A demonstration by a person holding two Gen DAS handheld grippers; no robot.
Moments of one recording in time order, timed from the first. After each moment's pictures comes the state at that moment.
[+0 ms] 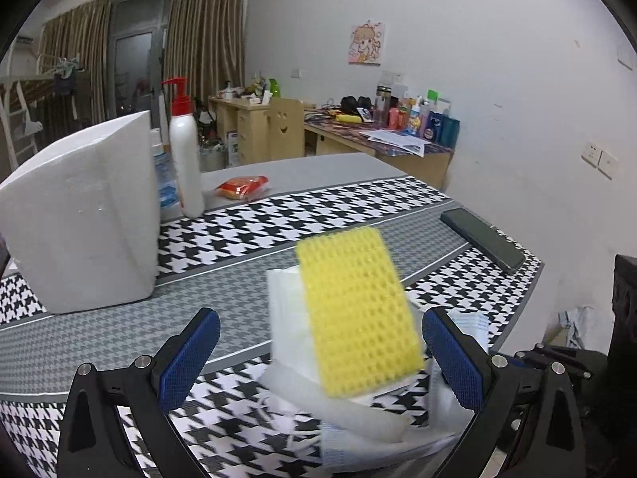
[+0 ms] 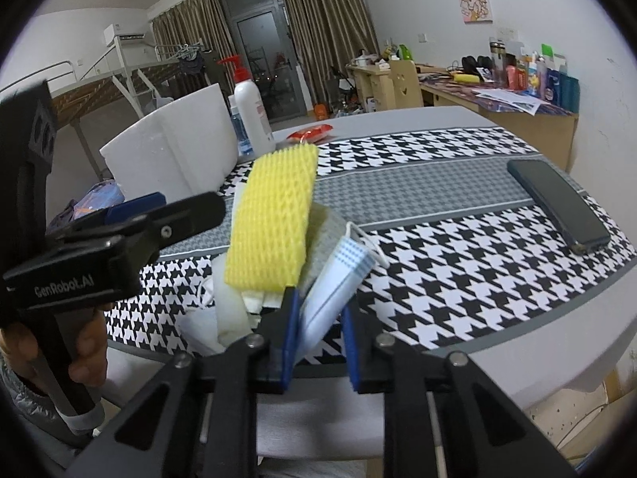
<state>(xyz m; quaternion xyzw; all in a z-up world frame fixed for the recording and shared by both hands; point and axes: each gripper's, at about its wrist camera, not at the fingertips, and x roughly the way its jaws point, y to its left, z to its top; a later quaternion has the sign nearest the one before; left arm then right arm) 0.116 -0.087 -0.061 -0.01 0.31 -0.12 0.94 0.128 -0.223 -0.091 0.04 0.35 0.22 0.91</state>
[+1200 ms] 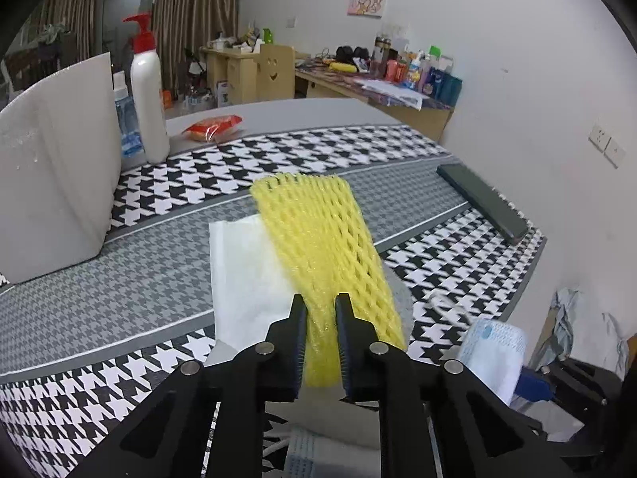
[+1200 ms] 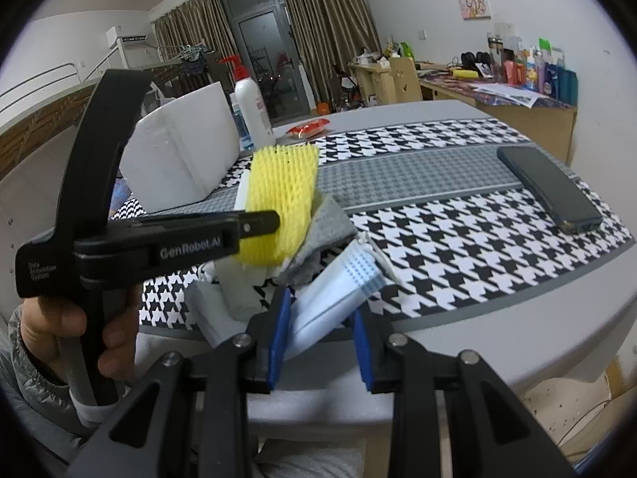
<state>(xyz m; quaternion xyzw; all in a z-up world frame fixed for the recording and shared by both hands) 0.142 -0.112 -0.089 -0.03 0.40 -0.13 0.91 0.113 -0.241 -0.097 0.05 0.35 0.23 0.91</state>
